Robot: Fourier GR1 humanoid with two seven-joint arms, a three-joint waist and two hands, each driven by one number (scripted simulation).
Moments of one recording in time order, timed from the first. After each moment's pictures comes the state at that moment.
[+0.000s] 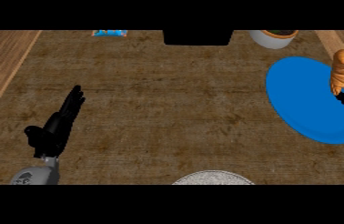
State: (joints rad) left arm -0.08 0.25 0.03 -1.32 0.06 -0.04 -0.13; right arm -0.45 -0.69 -0.22 -0.88 0.38 -0.10 -0.30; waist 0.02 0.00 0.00
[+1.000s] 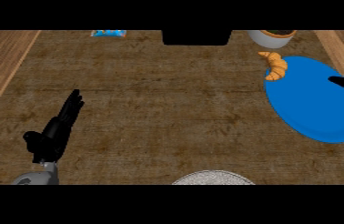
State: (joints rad) left arm -0.04 0.24 0.04 -1.34 0.04 -0.04 -0.14; right arm -0.63 -0.64 -0.51 -0.52 0.14 -0.09 -0.36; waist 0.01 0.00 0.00
